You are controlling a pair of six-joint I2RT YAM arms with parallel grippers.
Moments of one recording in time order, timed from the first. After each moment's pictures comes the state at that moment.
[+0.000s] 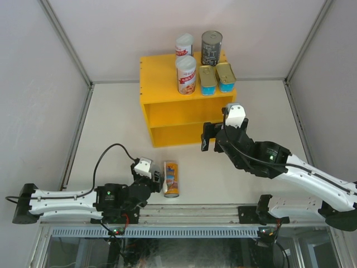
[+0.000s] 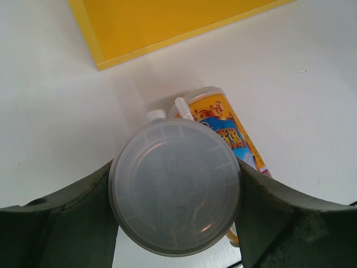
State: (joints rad) left arm -1.46 0.59 0.33 -0.36 -0.94 -0.66; right arm 1.10 1.05 1.24 -0.81 0.73 0.59
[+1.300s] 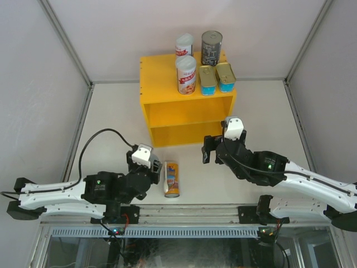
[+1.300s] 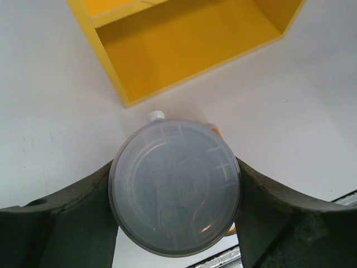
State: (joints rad) left arm -1.48 0.72 0.75 -0.71 -0.98 -0.63; right arm 1.17 0.97 1.07 -0.80 0.72 0.66
